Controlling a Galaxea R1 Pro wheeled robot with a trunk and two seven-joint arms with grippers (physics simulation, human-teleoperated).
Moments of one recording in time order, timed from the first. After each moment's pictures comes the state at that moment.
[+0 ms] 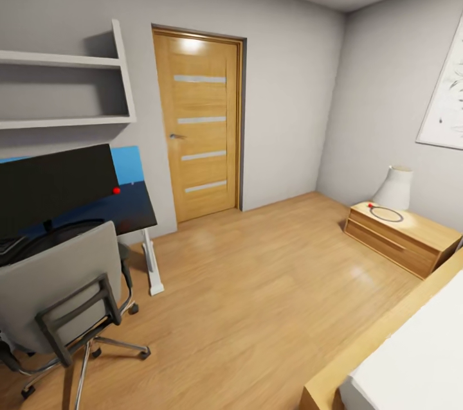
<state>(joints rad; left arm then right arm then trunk) -0.01 0.00 0.06 -0.24 0.23 -0.37 0.01 -0.19 0.06 0.00 -0.13 0.09 -0.71 -0.13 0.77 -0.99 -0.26</state>
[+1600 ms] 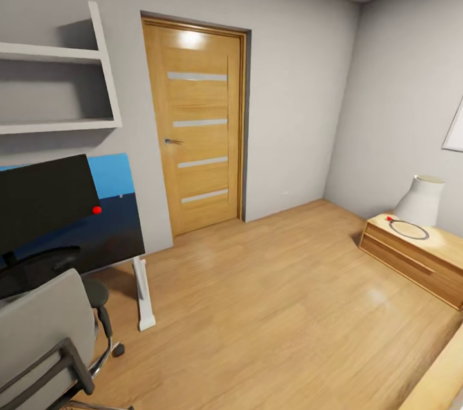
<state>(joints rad) -0.01 0.00 0.06 -0.24 0.22 -0.37 0.01 -0.19 0.06 0.00 -0.12 0.09 -0.70 -0.13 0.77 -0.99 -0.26</state>
